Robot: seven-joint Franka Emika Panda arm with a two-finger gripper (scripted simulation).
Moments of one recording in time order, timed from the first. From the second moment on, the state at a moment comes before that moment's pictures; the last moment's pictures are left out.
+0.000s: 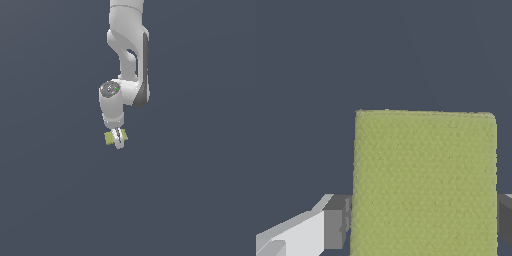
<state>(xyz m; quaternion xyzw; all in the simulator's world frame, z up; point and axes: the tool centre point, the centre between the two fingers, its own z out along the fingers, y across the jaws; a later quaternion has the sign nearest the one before) -0.076 -0.061 0.061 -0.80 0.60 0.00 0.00</state>
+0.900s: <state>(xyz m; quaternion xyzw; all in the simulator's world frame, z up) -0.063 -0.142 0.242 -0.80 0.60 0.00 0.00</state>
